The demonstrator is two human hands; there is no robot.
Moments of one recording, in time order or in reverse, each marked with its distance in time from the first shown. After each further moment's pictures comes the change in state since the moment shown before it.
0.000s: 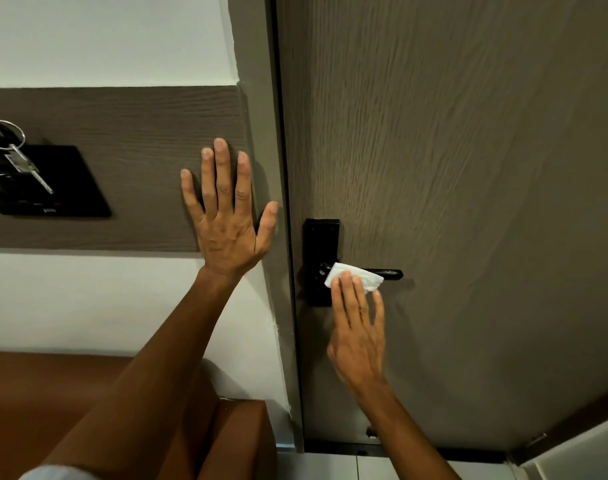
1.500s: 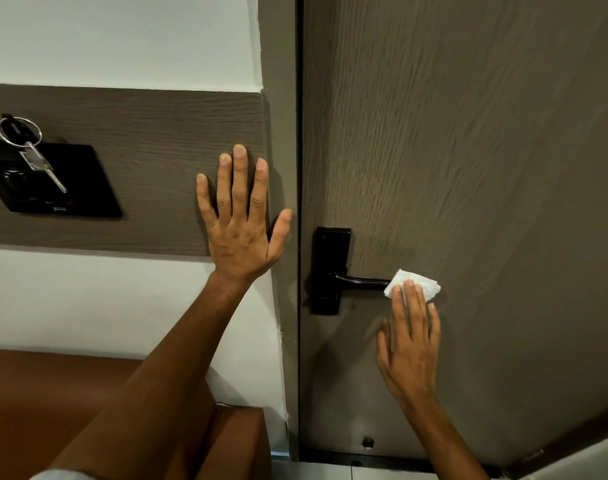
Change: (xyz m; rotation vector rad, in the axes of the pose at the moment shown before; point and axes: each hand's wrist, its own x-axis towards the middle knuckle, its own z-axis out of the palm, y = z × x) left_hand -0.003 0.000 0.001 -0.054 0.018 -0.008; right_hand -0.006 0.056 -0.012 0.022 0.185 0.117
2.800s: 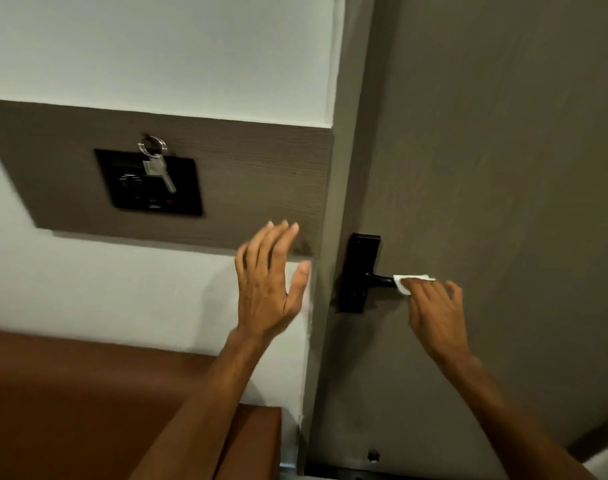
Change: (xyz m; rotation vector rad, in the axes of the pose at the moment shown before) left_hand -0.039 -0.007 -0.128 -0.479 -0.300 -0.245; right_hand 0.048 -0.024 -0.063 -0.078 0.020 -0.227
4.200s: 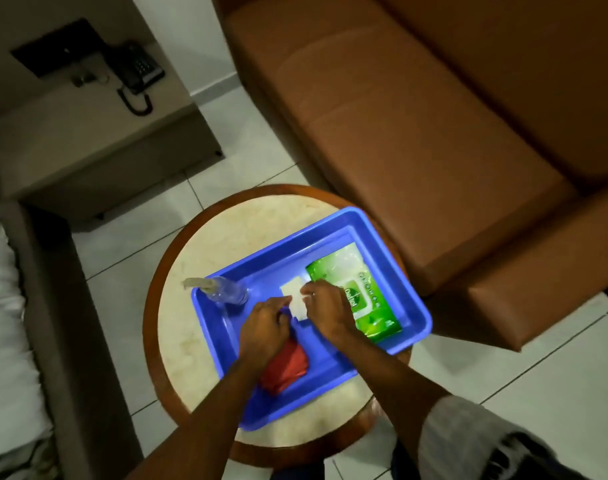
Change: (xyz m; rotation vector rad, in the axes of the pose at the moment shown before) left_hand -0.857 0.123 -0.592 0.280 -0.356 -1.737; right_hand -0.704 -0.688 -0.272 0.937 -1.492 -0.394
